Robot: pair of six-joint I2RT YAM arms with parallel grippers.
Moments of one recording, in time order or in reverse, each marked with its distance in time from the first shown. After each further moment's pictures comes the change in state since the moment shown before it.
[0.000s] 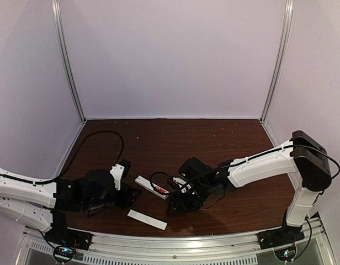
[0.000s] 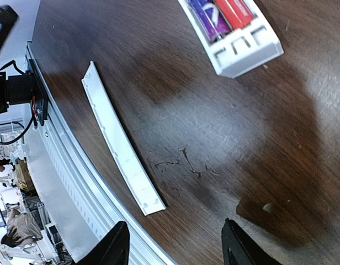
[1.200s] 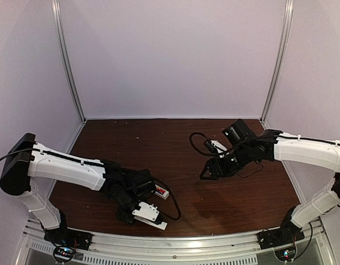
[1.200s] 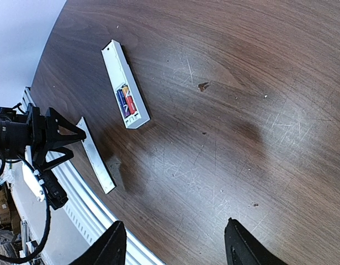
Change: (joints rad) left arm 0.025 0.529 0.547 -0.763 0.422 1.397; right arm -0.338 -0.401 0.014 -0.399 0.074 -0.335
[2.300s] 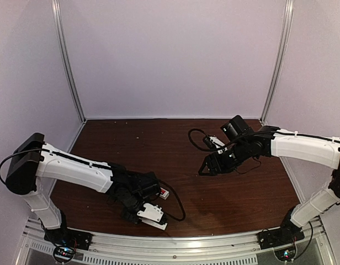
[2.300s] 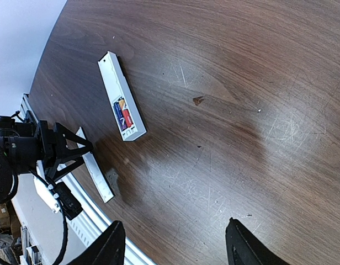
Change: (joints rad) left arm -0.024 0.062 -0.001 0.066 -0.066 -0.016; right arm -0.023 0.045 0.052 -0.006 0.003 -0.013
